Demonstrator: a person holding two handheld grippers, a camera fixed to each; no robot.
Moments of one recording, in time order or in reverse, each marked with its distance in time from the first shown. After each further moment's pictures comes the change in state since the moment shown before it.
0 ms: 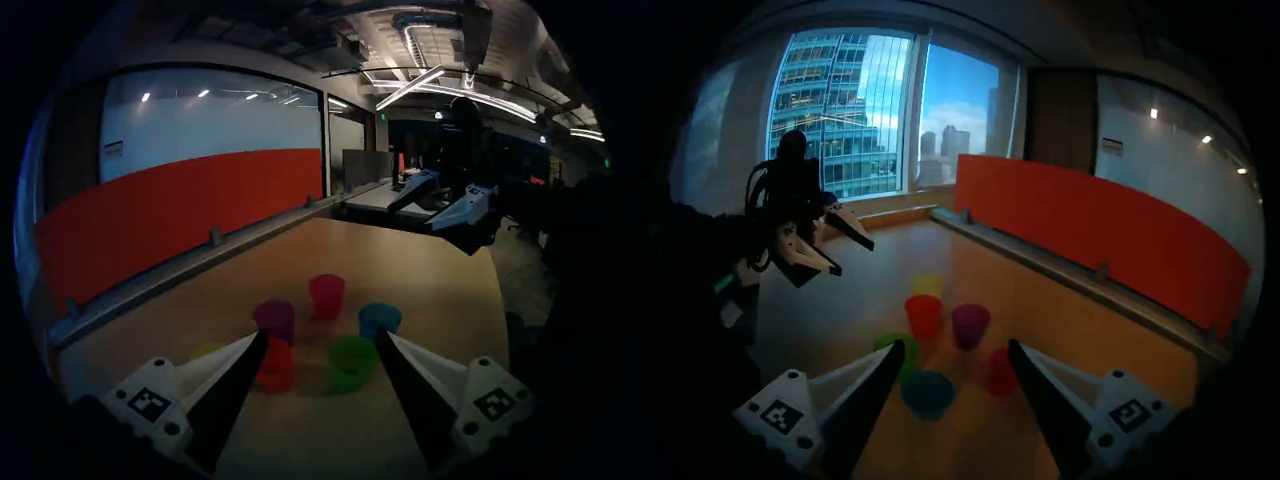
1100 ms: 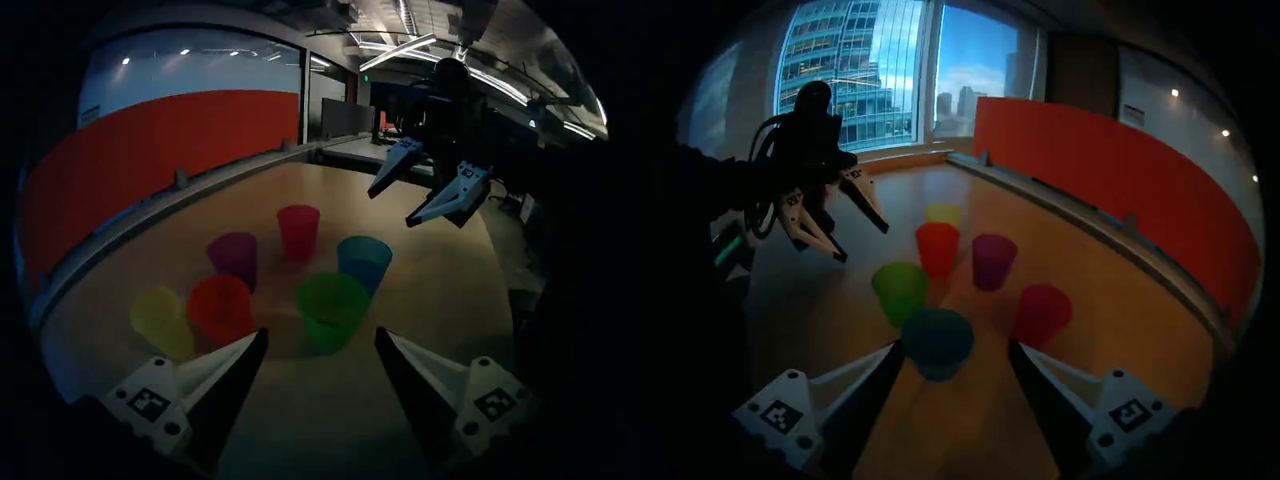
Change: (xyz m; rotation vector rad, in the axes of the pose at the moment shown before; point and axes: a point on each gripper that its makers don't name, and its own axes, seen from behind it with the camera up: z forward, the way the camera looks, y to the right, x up) left arm -0.094 0.030 0.050 -0.118 -0.192 -0.017; right arm -0.101 -0.018 0.043 0.068 -0.188 -0.031
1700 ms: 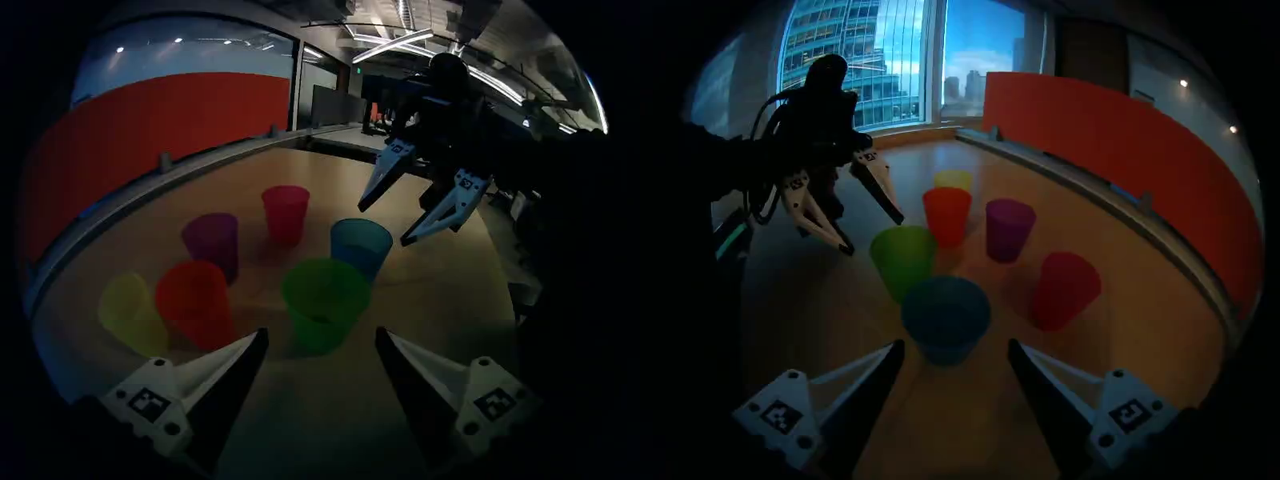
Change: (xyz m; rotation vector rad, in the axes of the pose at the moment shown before) left arm -0.019 0.006 0.036 -0.061 -0.036 -0.009; right arm -0.039 -0.009 0.030 0.044 -0.077 -0.003
